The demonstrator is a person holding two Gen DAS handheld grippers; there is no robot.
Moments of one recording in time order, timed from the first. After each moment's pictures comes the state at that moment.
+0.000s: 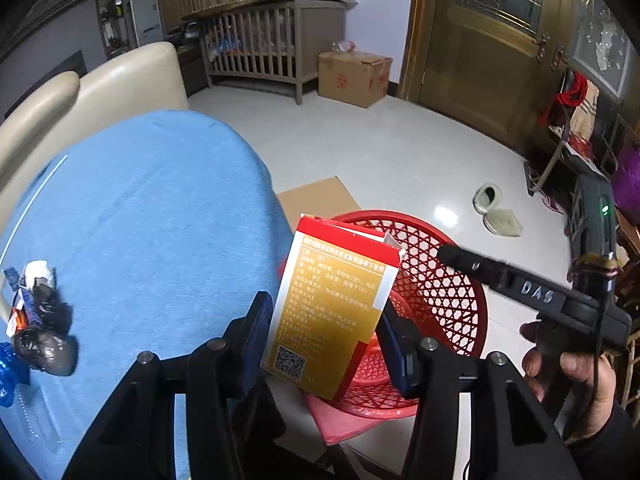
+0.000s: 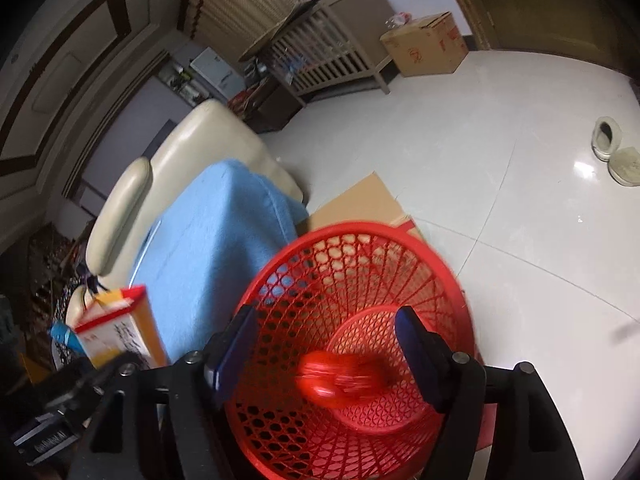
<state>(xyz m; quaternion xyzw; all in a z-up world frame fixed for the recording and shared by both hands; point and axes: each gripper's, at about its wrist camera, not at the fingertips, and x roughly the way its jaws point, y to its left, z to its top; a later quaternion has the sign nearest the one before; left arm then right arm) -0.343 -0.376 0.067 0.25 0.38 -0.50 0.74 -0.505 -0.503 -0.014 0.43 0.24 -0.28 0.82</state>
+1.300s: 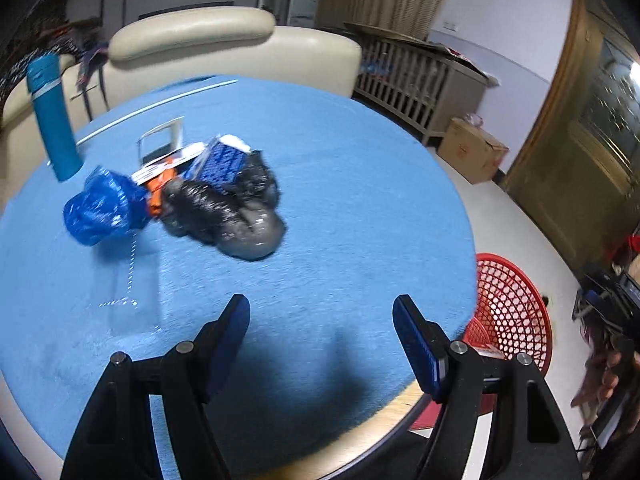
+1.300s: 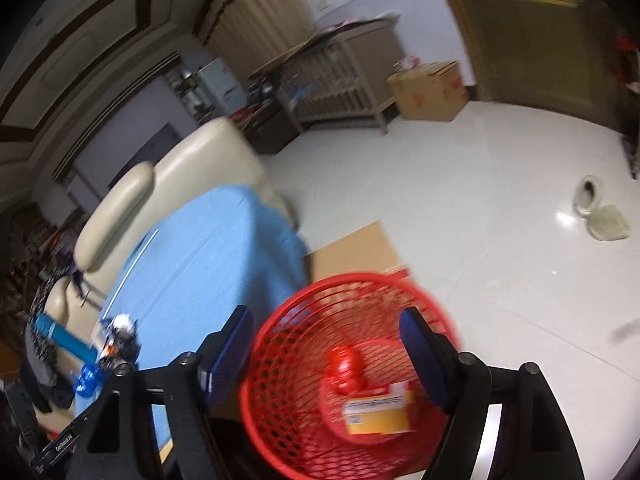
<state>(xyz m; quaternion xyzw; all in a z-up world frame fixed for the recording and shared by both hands) -0.246 -0.171 0.061 0.06 0.41 -0.33 0.85 -0.496 -0.473 0.057 0.35 0.24 -0.34 0.84</state>
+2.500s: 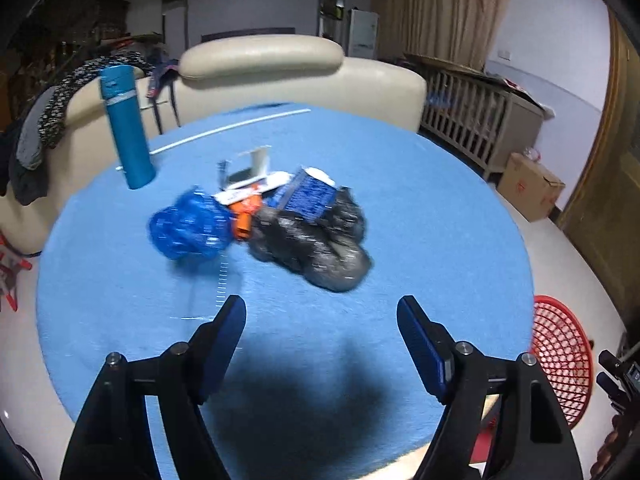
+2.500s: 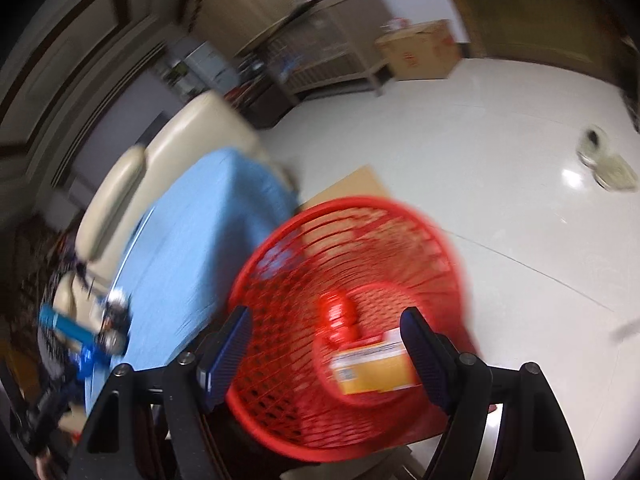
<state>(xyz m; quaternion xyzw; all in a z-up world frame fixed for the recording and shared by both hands) -0.234 -0.142 0.075 0.05 0.36 -0.21 0.91 -0.492 -0.454 -0.004 0.39 0.28 -0.29 0.83</state>
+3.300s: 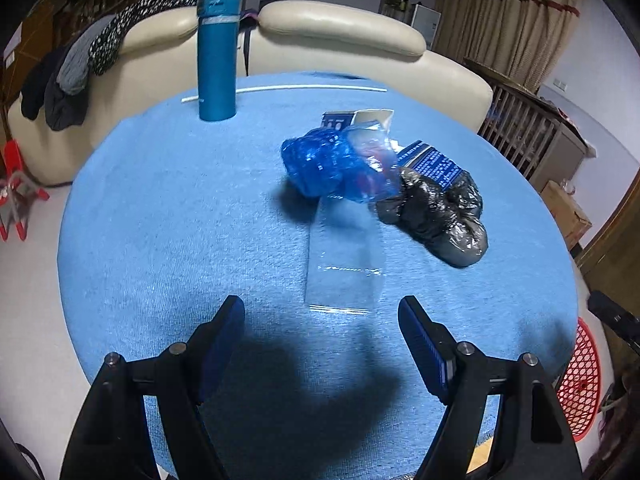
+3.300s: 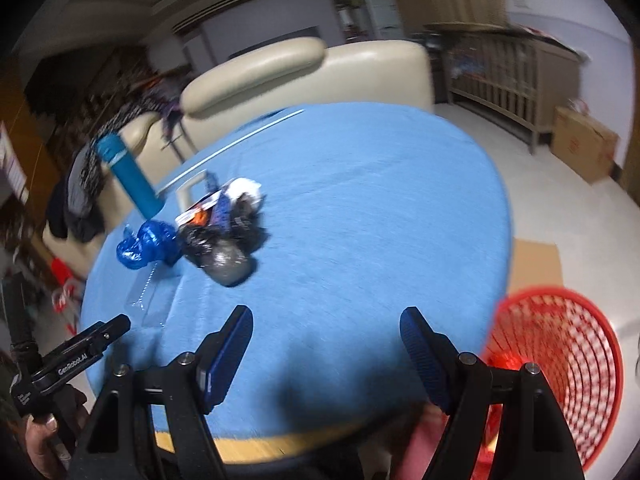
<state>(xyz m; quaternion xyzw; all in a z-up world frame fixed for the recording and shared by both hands) -0.200 -0.045 0.033 -0.02 0.42 -0.15 0.89 -0.285 -0.300 0.055 0.16 0.37 -0.10 0.91</state>
